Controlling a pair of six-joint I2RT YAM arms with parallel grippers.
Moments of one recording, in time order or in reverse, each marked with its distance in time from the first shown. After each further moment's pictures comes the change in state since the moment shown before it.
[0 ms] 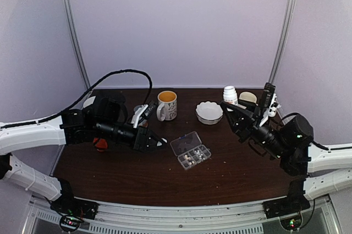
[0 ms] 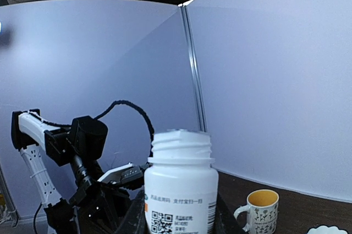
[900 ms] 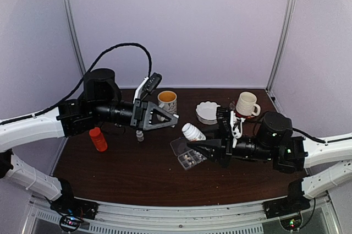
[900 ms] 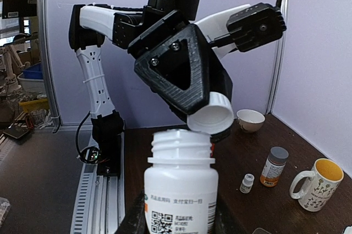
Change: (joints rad) left arm 0.000 0.020 0.130 0.265 0.245 -0.215; right arm 0.140 0.100 0.167 -0.421 -0.238 -0.134
